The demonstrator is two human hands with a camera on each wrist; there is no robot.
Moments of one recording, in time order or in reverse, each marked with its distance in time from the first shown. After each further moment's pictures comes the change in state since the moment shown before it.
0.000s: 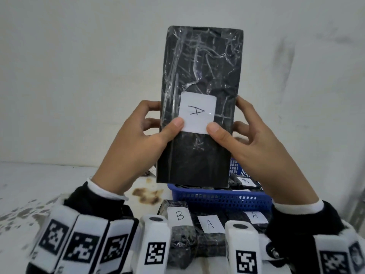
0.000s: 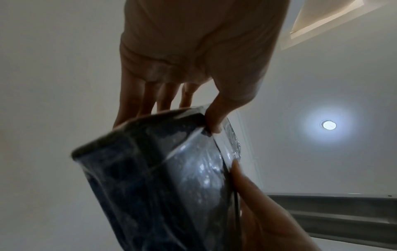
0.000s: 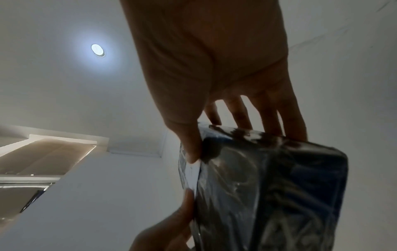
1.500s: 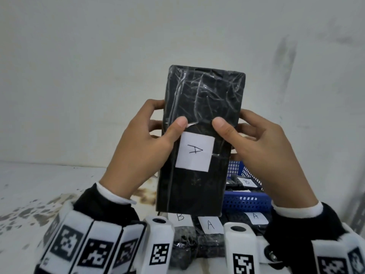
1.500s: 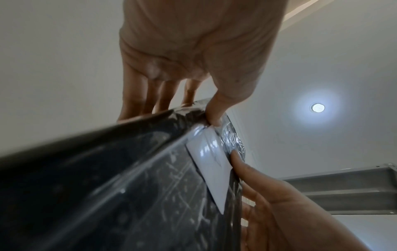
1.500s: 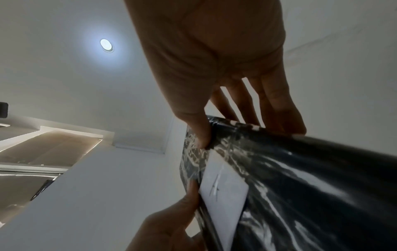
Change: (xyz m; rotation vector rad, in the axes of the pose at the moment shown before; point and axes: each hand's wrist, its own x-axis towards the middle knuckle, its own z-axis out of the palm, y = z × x) left_hand -0.003 0.000 0.009 0.101 0.056 0.083; right_hand -0.003 -0.003 0.002 -0.036 0.173 0.047
